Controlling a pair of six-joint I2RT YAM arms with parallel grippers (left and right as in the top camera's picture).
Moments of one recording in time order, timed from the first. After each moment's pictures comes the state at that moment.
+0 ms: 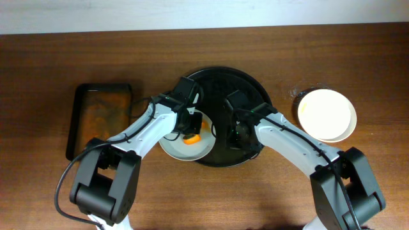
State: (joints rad) left arm -0.45 1.90 1.26 -0.67 0.07 -0.28; right arm 0.51 1.76 1.14 -0.80 -0.08 0.64
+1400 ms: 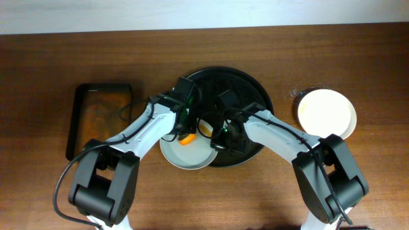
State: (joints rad) left arm -0.44 1.89 1.26 -0.72 -0.05 -0.37; right arm 0.53 1.88 1.17 -0.72 -0.32 0.80
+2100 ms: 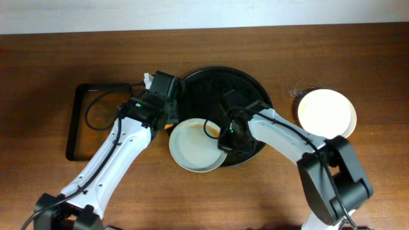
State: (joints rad) left arm -0.40 1.57 1.24 -0.79 -0.29 -0.42; right arm 0.51 1.84 1.17 -0.82 -0.24 0.76
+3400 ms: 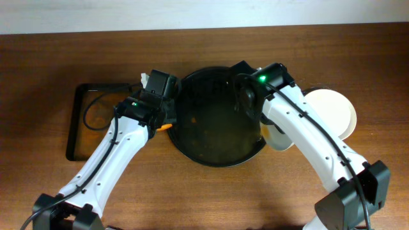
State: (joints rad) left arm -0.37 1.57 1.24 -0.79 -0.25 -0.42; right arm 0.52 1.77 1.69 -1.59 0.83 0.40
